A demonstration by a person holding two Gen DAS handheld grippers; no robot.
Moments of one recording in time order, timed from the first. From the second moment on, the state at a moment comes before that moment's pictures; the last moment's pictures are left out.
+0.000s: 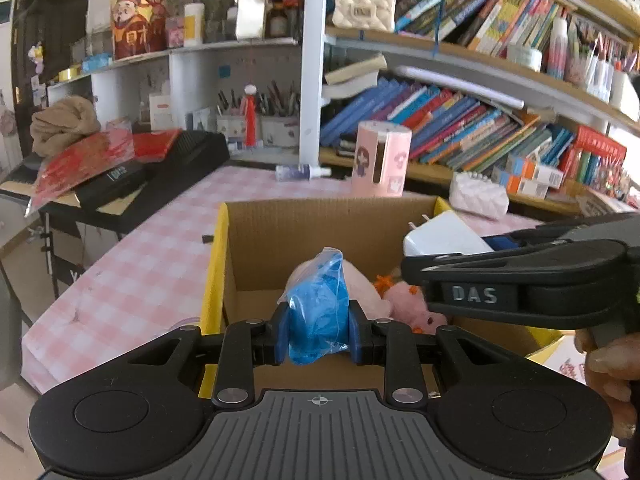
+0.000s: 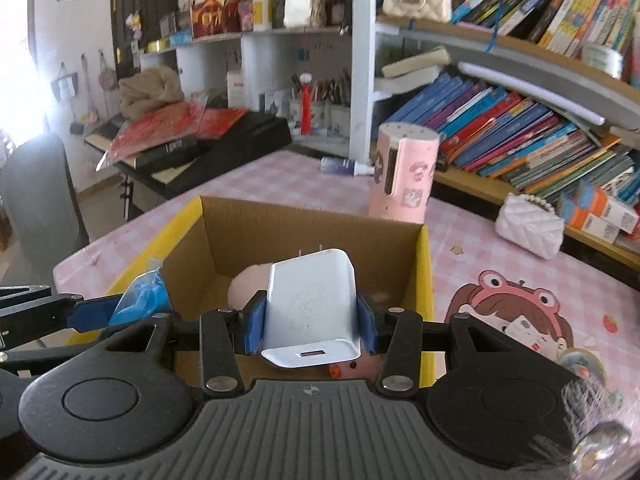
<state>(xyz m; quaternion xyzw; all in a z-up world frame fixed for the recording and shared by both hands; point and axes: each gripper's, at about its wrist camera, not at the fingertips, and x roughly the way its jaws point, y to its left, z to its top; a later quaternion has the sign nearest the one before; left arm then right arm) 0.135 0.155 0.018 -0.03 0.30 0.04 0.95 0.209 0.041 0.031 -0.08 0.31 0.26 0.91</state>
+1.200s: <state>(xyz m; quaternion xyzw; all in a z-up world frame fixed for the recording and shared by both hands) 0.168 0.150 -0.015 -0.05 0.39 0.05 0.92 0.259 0.073 -0.015 -0.15 0.42 0.32 0.84</state>
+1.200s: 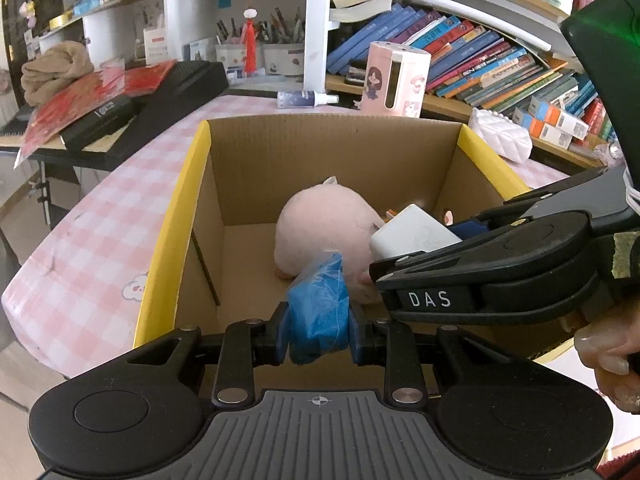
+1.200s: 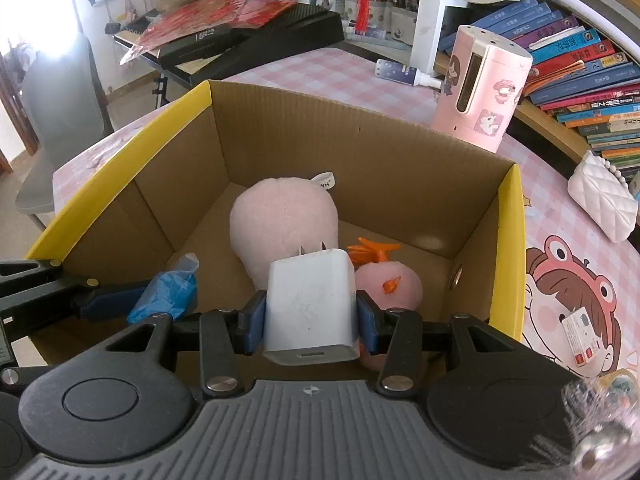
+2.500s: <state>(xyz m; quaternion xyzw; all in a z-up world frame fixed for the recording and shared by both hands) 0.067 0.154 0.022 -0.09 0.26 0.04 0.96 0.137 -0.009 0.029 -0.08 0.25 0.18 0.95</state>
